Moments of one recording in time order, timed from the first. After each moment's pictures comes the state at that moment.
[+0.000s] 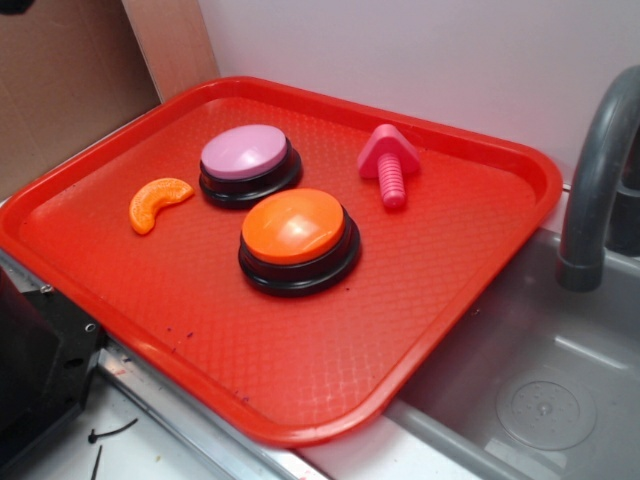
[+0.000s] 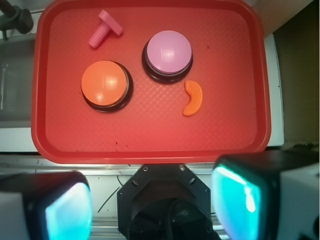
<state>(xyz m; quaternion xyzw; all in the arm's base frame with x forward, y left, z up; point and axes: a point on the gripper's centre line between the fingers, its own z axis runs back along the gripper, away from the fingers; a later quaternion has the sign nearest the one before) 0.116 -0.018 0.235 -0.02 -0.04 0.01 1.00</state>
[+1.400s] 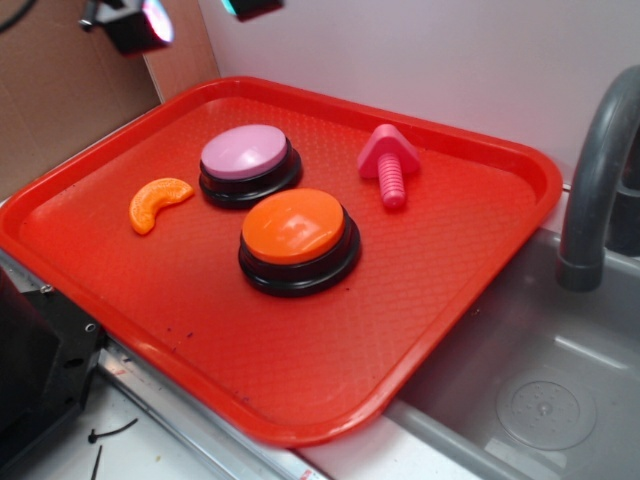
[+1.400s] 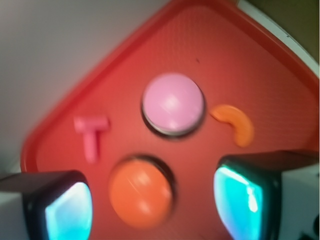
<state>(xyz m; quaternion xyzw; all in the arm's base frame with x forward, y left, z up) 0.233 -0.040 0.165 -0.05 -0.14 0.41 0.90</state>
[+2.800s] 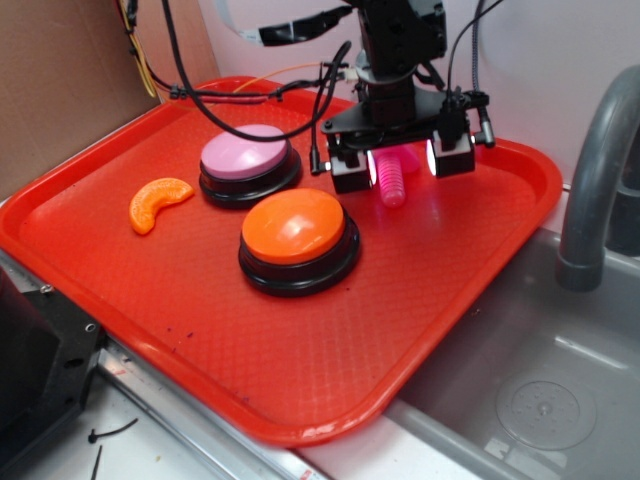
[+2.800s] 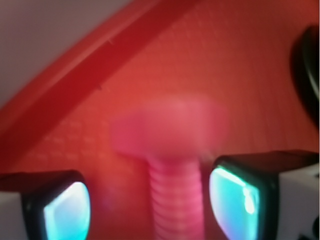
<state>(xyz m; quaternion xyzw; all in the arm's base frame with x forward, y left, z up) 0.307 -0.102 0.023 0.02 -0.13 0.40 0.91</state>
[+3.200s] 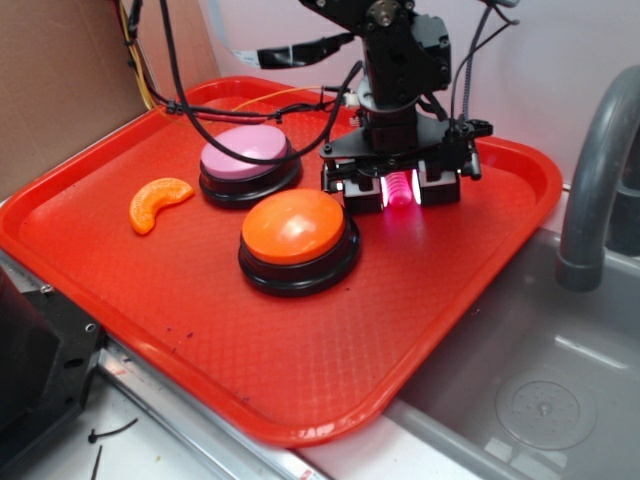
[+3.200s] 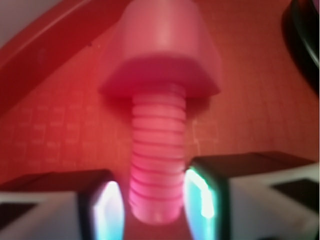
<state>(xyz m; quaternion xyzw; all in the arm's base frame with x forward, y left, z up) 0.297 -0.113 0.021 0.02 -0.11 0.38 0.92</state>
